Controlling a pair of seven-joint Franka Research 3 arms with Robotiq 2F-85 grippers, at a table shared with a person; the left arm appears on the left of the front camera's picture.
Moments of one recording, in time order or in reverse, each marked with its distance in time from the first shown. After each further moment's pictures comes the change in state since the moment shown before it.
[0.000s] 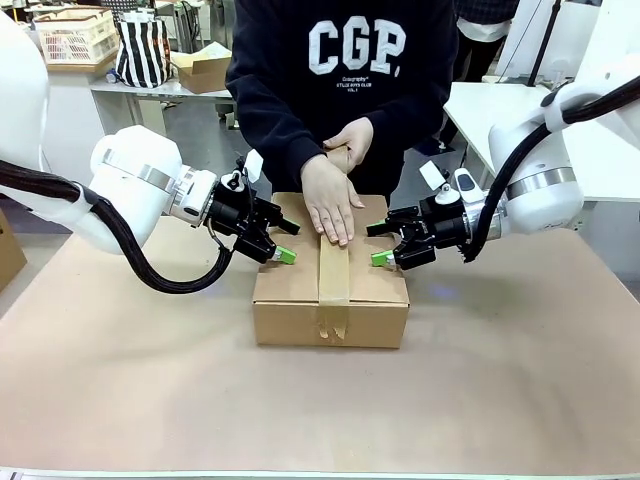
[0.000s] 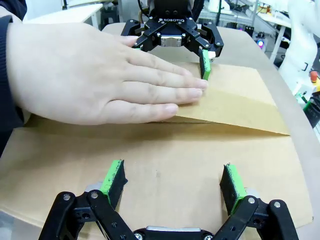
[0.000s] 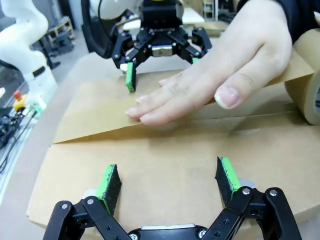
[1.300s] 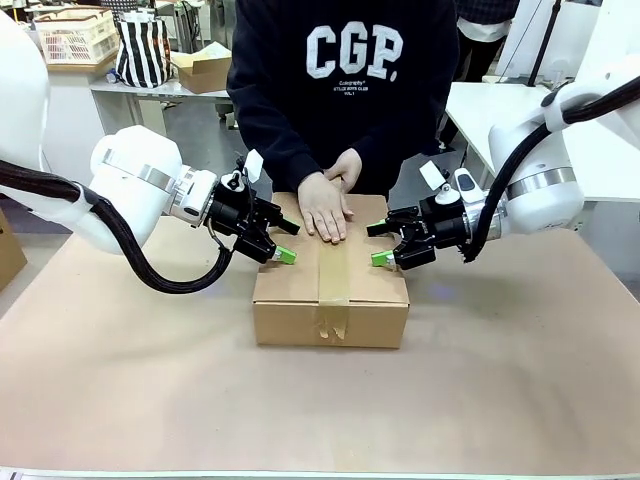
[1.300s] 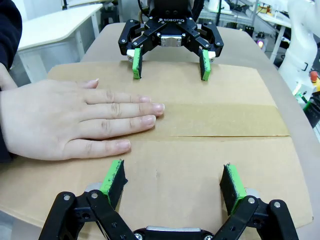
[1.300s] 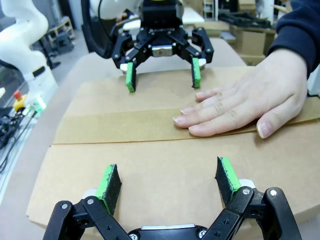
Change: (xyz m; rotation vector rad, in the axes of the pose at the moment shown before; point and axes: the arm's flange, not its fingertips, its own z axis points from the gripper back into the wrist) left arm 0.000 0.000 0.000 0.000 0.000 0.000; right arm 0.000 0.000 0.000 0.000 0.000 0.000
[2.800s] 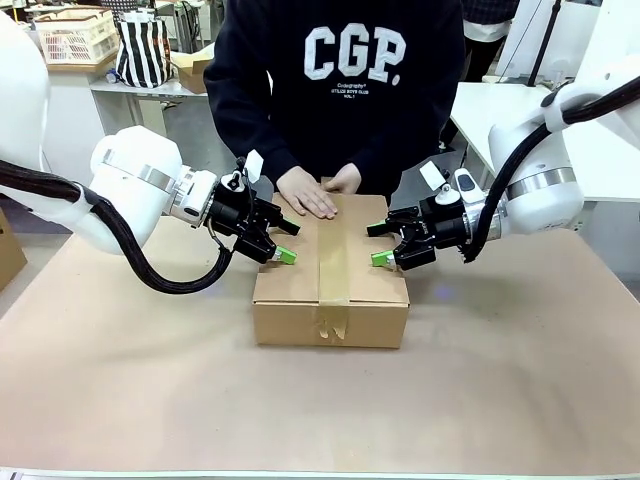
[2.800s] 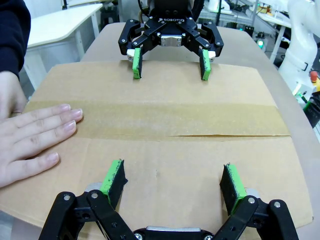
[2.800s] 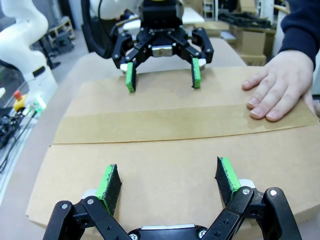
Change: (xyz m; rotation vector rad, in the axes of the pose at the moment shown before) left arm -0.001 0.000 0.000 0.000 0.000 0.001; right arm 0.000 0.000 0.000 0.000 0.000 -0.001
